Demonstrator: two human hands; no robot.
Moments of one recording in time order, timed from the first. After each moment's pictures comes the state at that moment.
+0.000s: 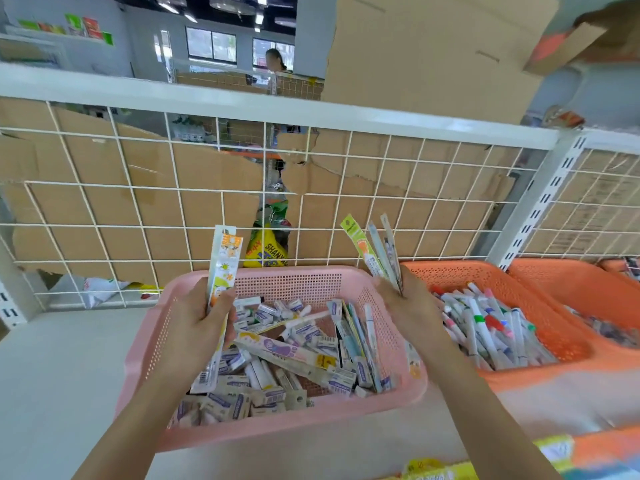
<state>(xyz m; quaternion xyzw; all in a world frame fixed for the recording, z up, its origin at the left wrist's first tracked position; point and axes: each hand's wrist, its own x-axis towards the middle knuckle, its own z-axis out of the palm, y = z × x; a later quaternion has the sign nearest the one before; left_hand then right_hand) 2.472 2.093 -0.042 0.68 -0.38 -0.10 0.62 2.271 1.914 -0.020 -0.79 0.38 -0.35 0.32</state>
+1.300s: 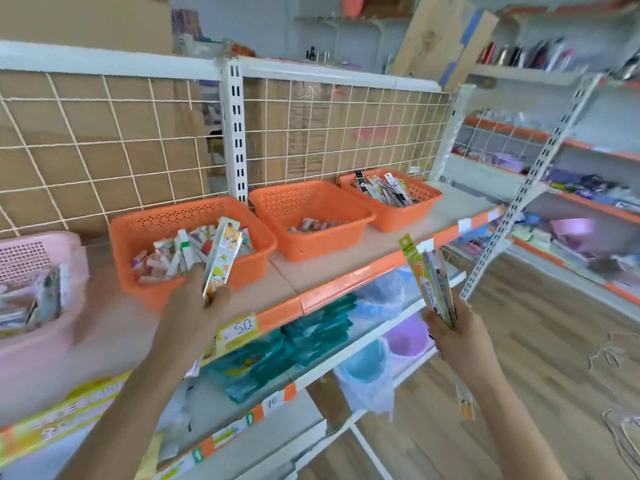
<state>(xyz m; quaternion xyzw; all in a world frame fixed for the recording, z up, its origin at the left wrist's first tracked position) 2.087 1.977 -0.042 0.69 -0.56 -0.12 0.44 1.753 1.945 -0.048 -0.60 0.66 -0.39 0.22</state>
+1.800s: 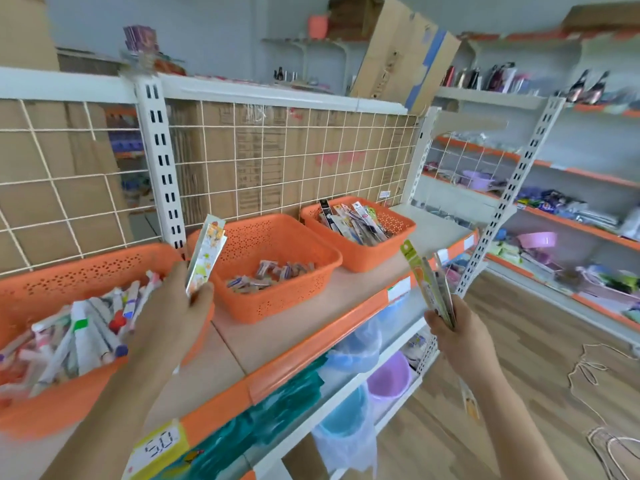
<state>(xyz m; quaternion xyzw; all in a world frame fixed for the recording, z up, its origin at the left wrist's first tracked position) 2.054 1.825 -0.032 0.71 -0.56 -0.02 0.44 1.700 1.821 -0.036 -0.59 0.71 -0.37 0.14</state>
